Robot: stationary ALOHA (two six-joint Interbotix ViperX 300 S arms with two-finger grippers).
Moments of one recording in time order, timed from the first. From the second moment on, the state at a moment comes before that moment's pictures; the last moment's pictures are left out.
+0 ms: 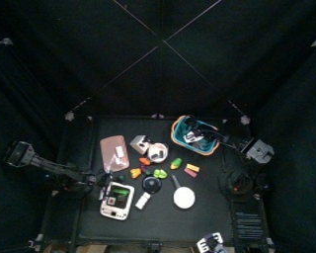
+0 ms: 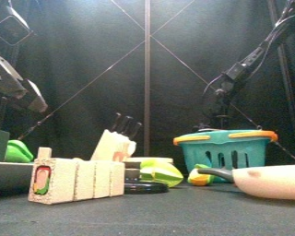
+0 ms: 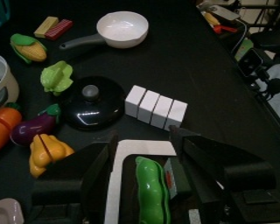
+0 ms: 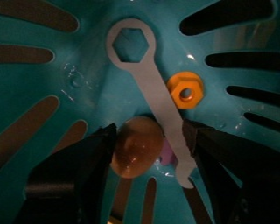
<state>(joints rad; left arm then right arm) -0.26 -0.56 1.33 -0.28 -0.37 0.21 -0.81 0.10 0.49 -0.05 0.83 0.38</state>
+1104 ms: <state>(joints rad) -0.26 -0.56 1.34 -0.30 -0.37 0.21 -0.85 0.12 0.47 0.06 0.96 0.46</state>
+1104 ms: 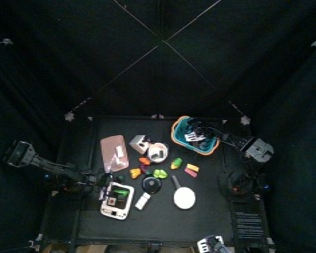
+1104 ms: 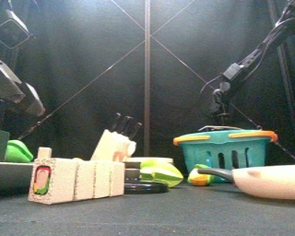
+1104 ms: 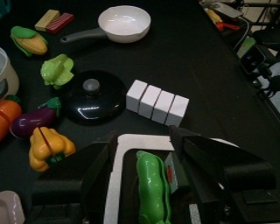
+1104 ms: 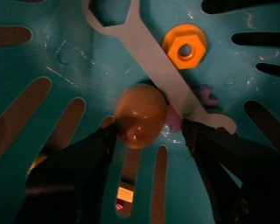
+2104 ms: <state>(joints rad) -0.26 -0.56 1.34 -0.30 -0.37 0.21 -0.83 0.16 0.47 0.03 0.92 0.46</state>
